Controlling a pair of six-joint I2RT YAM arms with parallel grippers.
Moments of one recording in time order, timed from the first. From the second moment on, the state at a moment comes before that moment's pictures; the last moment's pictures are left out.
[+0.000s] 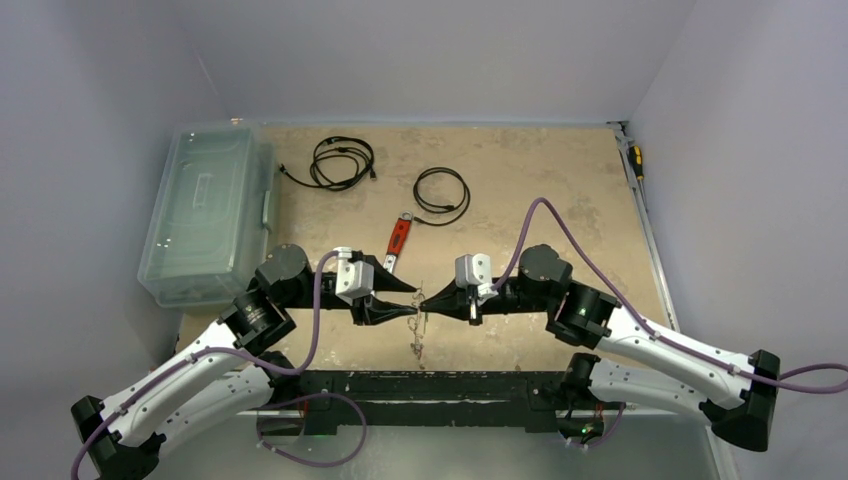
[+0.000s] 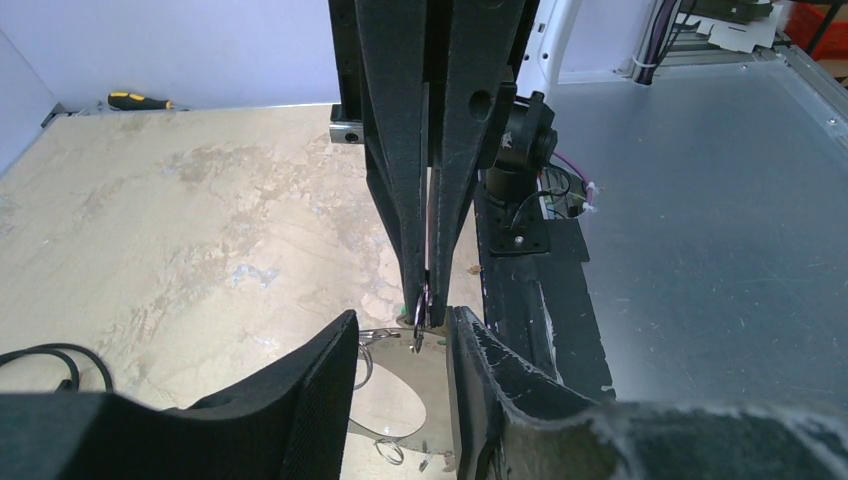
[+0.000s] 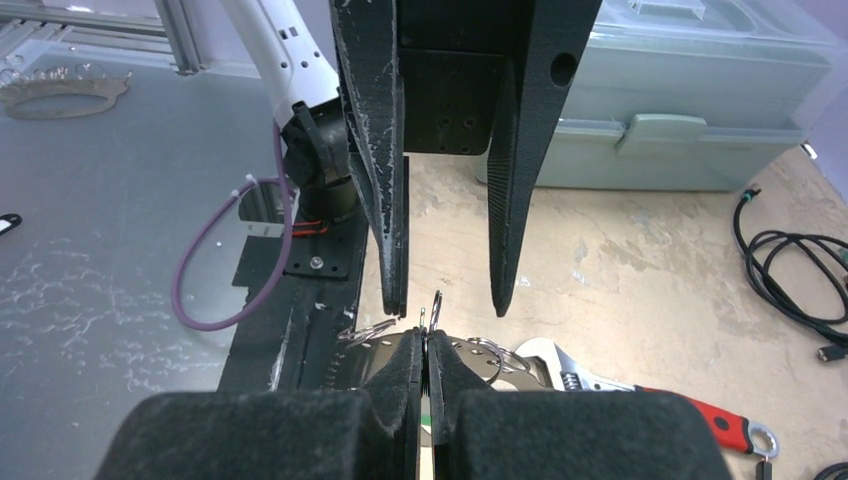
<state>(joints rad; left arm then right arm) -0.81 0.69 0.67 -0.01 0.74 0.08 1.03 0.86 0.76 -0.02 -0.51 -0.18</state>
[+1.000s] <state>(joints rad) -0.81 0.71 0.67 0.01 0.78 0.06 1.02 0.86 0.76 -0.02 -0.55 -0.18</state>
